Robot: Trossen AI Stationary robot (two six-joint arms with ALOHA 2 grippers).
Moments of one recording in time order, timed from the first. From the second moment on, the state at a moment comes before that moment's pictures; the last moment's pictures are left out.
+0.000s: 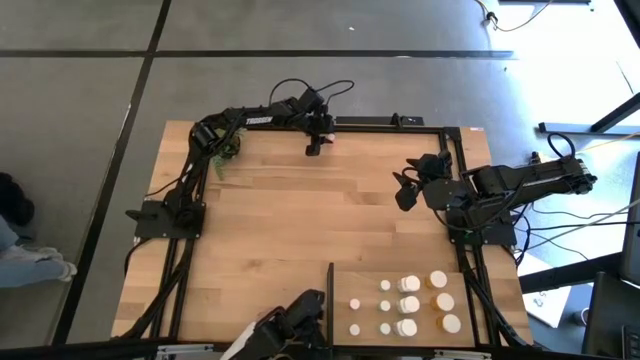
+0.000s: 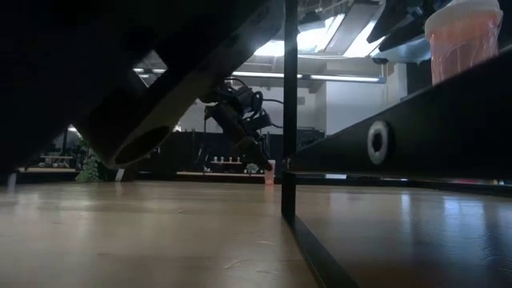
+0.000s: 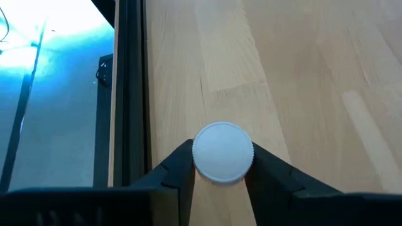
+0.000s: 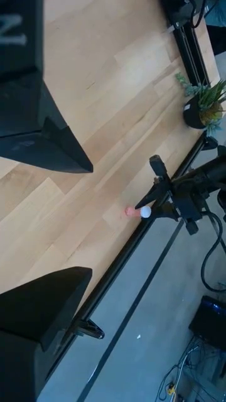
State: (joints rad) left arm 0.71 2.24 1.64 -0.29 0.41 0.77; right arm 0.23 0.97 0.98 -0.84 0.86 0.66
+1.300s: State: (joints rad) left arm 0.28 1.75 1.64 -0.68 0.25 0.47; right arm 0.23 0.97 0.98 -0.84 0.59 0.50
